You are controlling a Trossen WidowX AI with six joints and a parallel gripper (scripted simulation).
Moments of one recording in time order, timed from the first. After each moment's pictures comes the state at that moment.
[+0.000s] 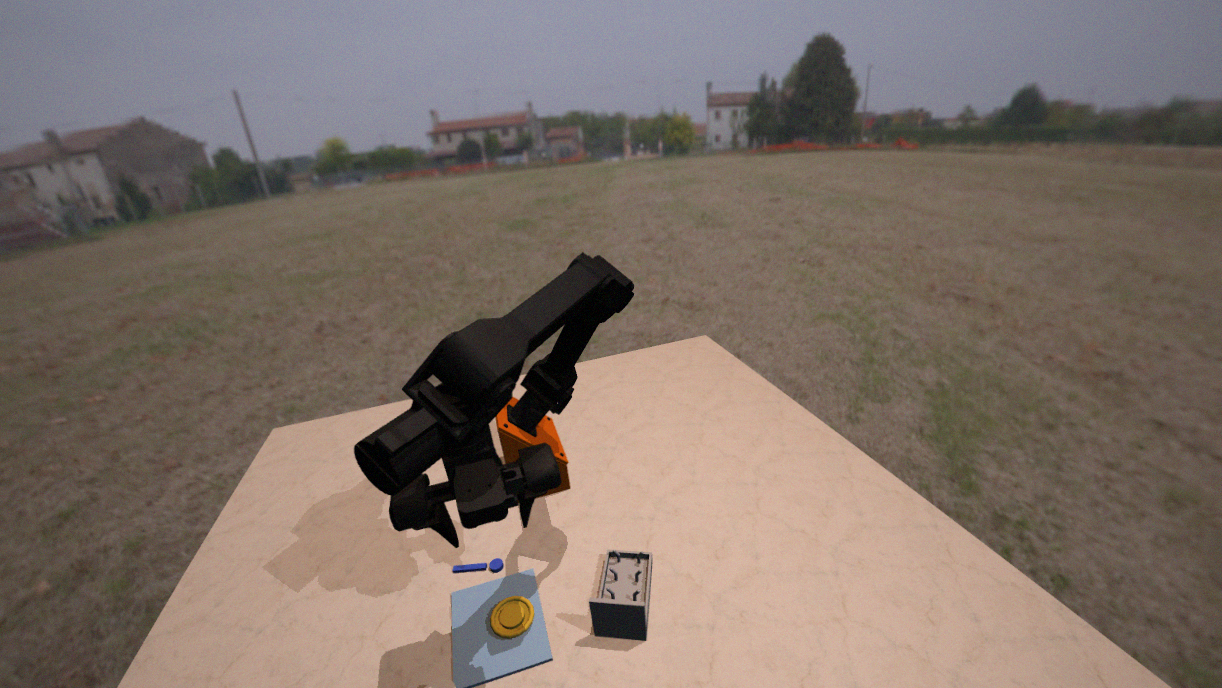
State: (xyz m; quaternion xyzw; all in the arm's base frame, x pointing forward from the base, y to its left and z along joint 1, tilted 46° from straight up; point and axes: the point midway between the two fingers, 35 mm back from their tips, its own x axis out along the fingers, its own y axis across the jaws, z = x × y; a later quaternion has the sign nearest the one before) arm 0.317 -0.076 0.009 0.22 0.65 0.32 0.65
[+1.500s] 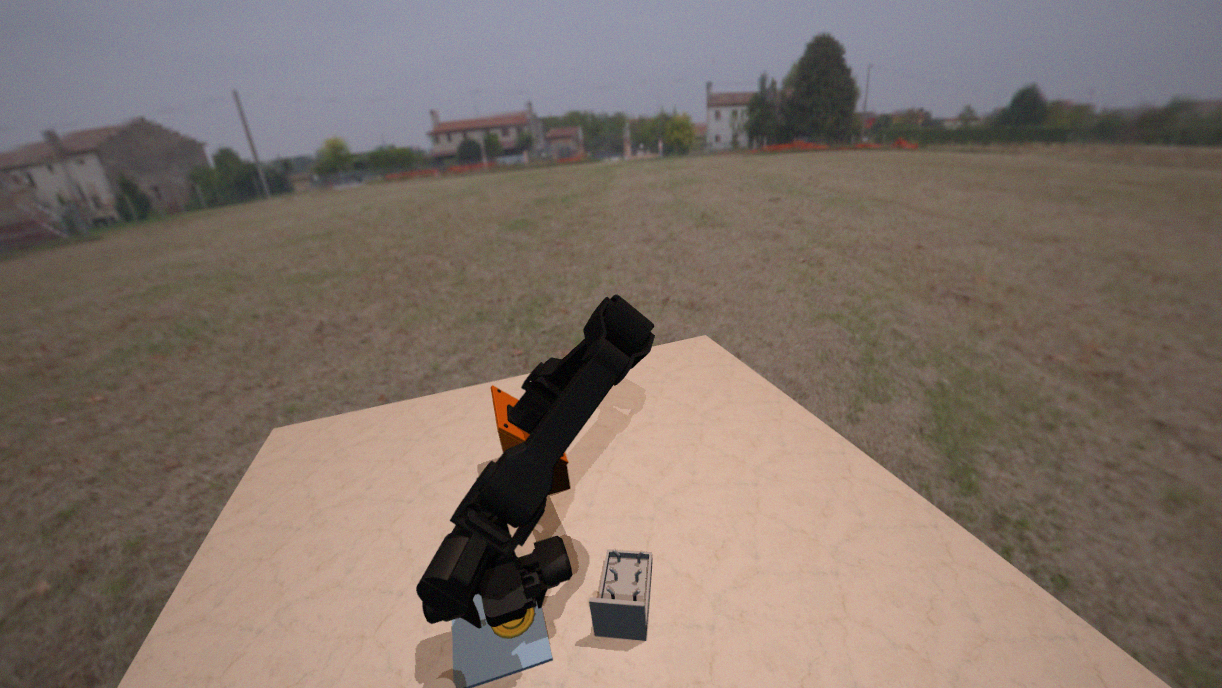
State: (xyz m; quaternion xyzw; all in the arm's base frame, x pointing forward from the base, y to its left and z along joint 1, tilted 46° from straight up) arm 0.315 0.031 -0.103 0.23 0.65 0.32 0.65
